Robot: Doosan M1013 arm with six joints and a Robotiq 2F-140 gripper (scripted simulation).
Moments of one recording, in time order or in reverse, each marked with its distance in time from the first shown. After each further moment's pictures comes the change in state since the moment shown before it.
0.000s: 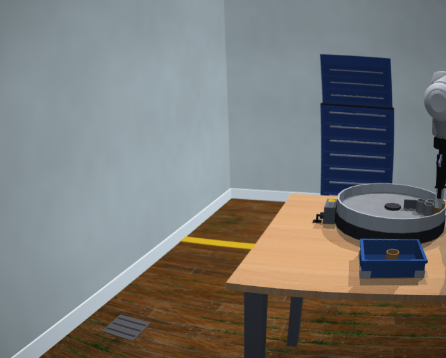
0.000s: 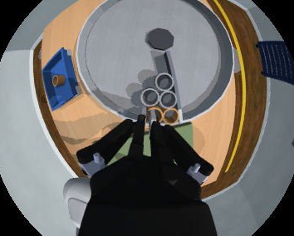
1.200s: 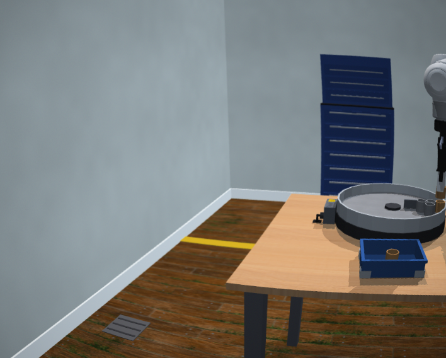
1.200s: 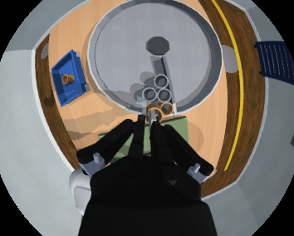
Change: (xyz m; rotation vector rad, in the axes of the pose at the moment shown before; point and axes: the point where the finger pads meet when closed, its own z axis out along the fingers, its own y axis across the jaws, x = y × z) arm 0.000 0.000 -0.057 0.000 -0.001 -0.001
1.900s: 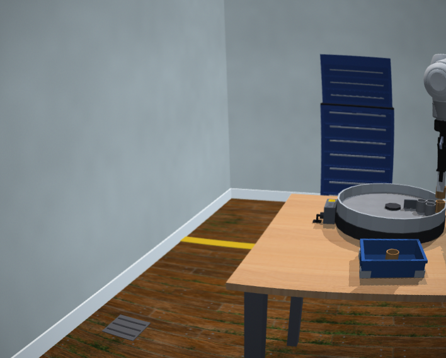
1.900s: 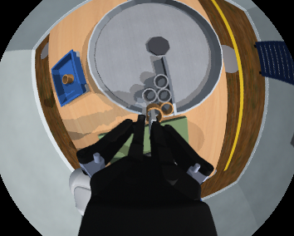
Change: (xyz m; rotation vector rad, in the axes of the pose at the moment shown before) arm 0.000 0.000 0.000 0.000 0.000 0.000
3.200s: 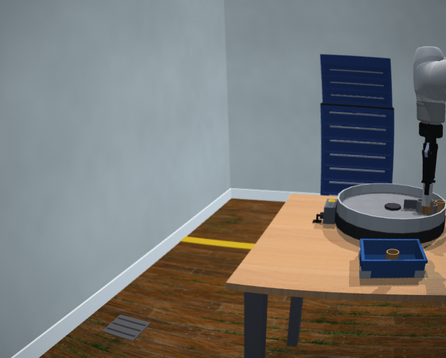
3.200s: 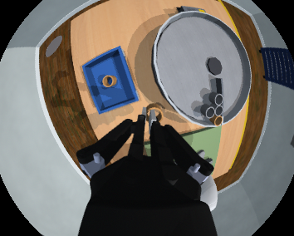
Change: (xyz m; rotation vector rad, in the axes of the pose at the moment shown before) arm 0.007 -0.197 -0.003 0.005 -0.009 -0.001
